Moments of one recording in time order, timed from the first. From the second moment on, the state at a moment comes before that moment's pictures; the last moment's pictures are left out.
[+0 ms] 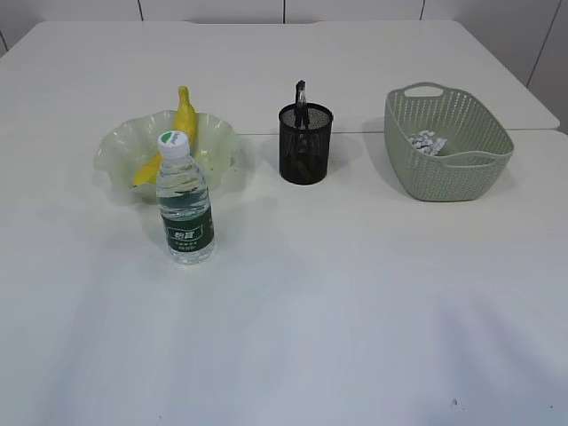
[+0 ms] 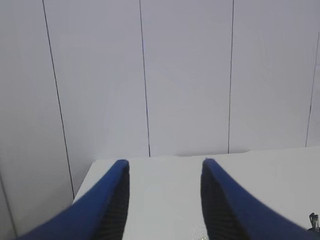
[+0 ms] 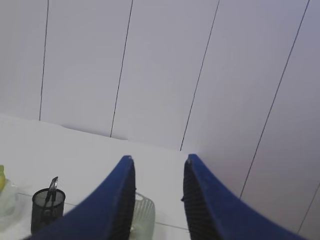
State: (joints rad) left arm -0.53 0.64 -0.89 -1.87 -0.59 2.01; right arm 0.34 0.43 -1.15 -0.44 0.77 0.06
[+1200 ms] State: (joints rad) left arm -0.53 0.64 -0.89 -1.86 -0.45 1.99; right arm 0.34 0.06 -1.03 -0.09 1.16 -0.09
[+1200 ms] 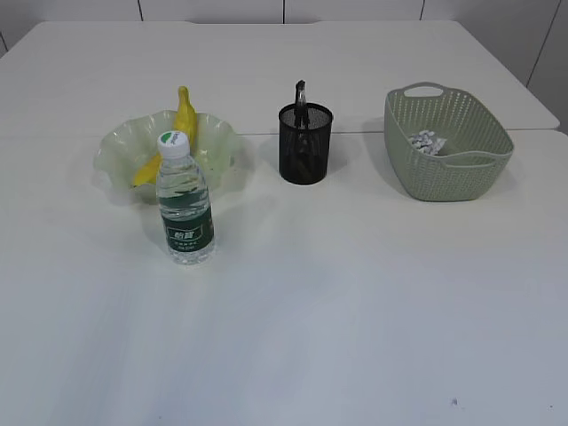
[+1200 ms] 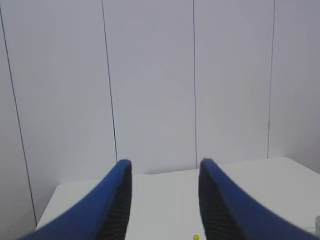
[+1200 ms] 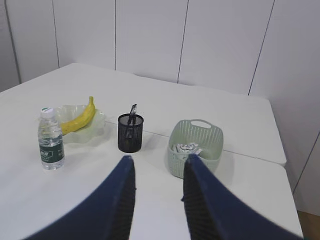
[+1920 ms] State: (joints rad) left arm -0.53 0.64 -0.81 -1.86 -0.39 1.99; right arm 0.34 -0.02 -0.80 0.03 1.20 -0.08
